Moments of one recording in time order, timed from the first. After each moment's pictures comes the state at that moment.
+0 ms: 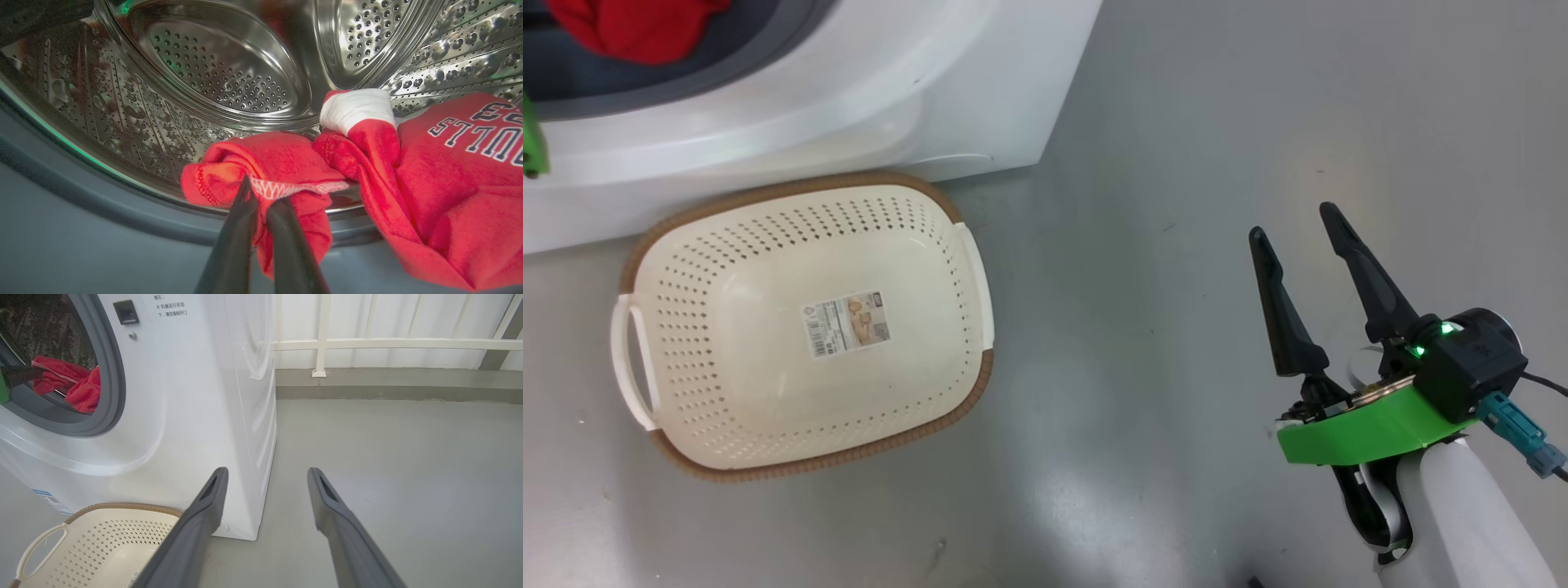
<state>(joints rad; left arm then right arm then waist) -1.22 0.39 -0.20 1.07 -0.17 0.07 -0.25 -0.27 -0.05 0.10 0.08 0.24 0.12 -0.26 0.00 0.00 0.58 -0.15</state>
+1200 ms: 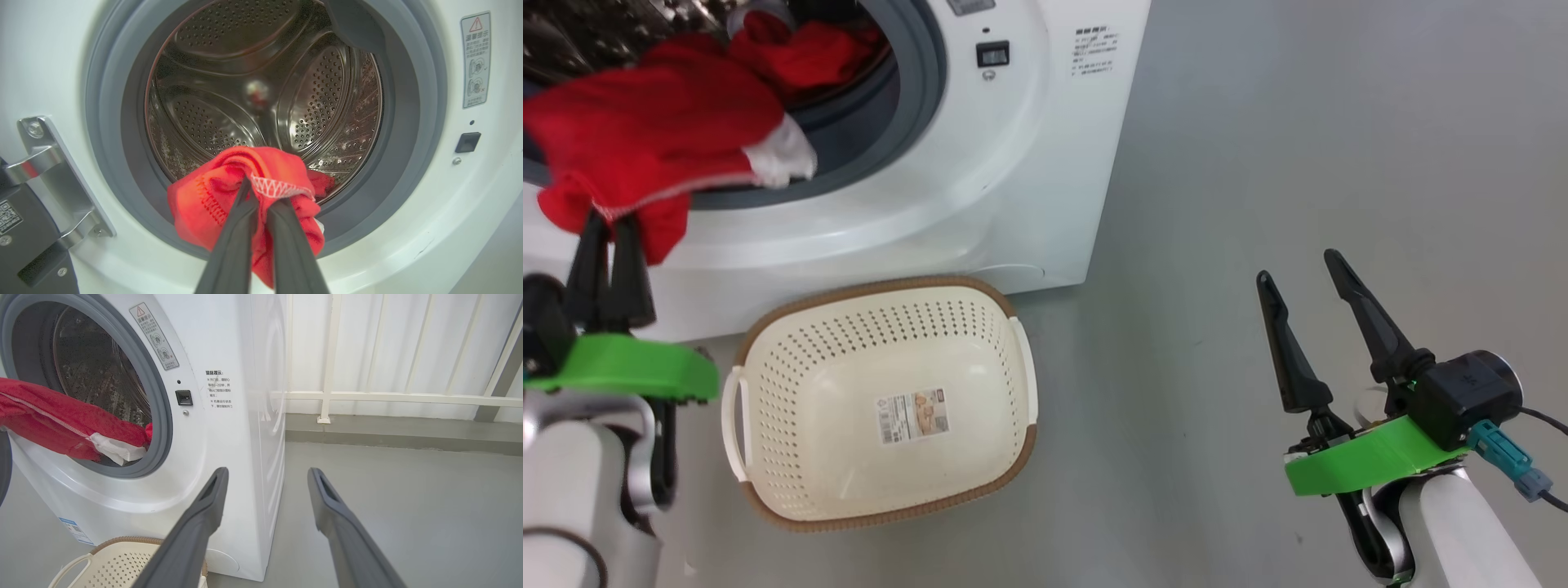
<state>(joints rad) -0.53 0.30 -0.05 0.35 -0.32 0.08 -0.25 -0.21 -0.05 0.08 0.12 0.21 0.12 -0.26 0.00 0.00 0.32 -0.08</state>
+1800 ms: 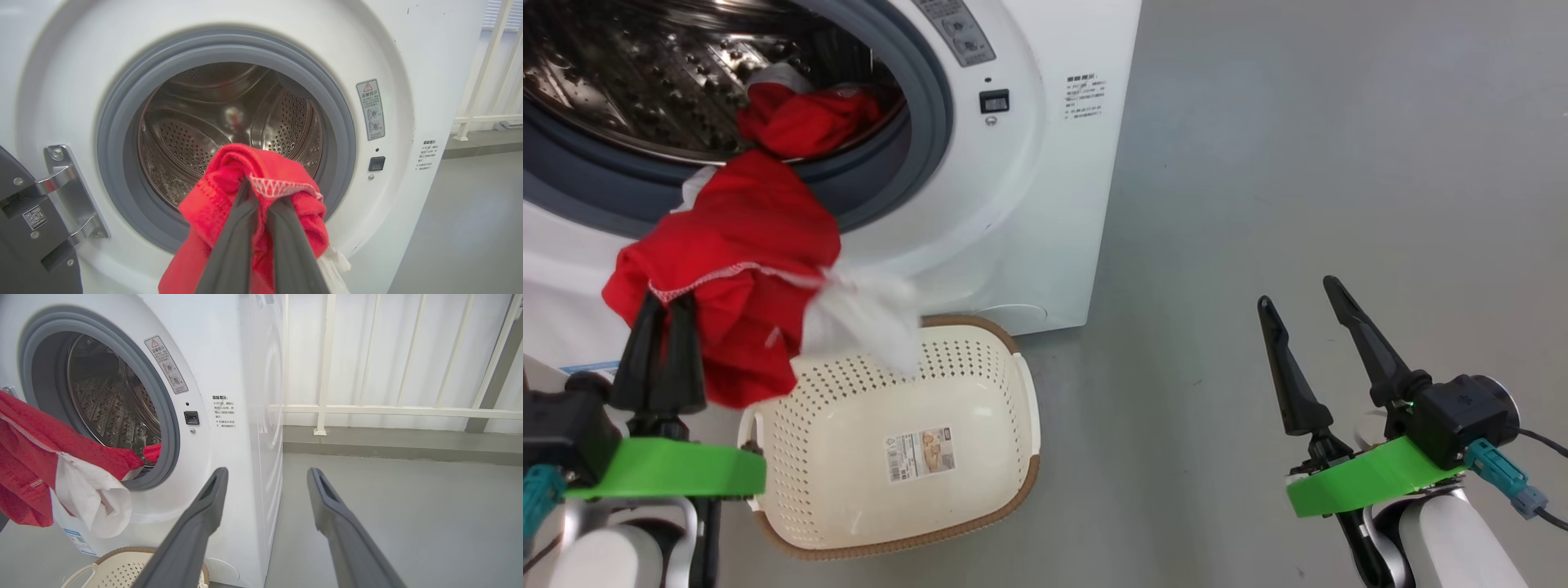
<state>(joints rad) -0.28 0.30 -0.07 0.02 -0.33 0.14 -0.17 -0.17 -0.05 0.08 0.12 0.22 0.12 -0.26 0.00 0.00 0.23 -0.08</state>
